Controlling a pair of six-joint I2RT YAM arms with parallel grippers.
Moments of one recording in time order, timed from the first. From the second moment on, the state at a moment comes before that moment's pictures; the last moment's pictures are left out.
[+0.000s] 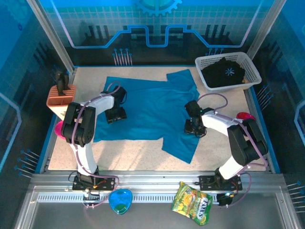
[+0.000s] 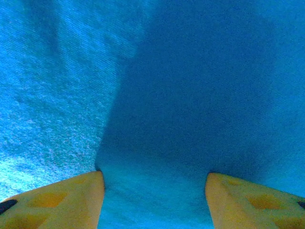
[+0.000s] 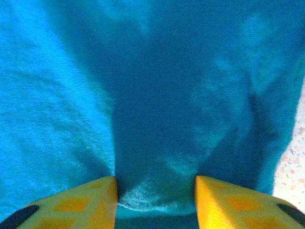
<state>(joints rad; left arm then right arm) -0.21 1.91 1.23 -0.80 -0.12 -0.64 0.40 1.61 0.88 -0.65 0.08 0.58</state>
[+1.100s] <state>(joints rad) -0.33 1.77 1.10 -0.82 -0.16 -0.68 0.19 1.49 0.90 -0.75 0.03 0.48</state>
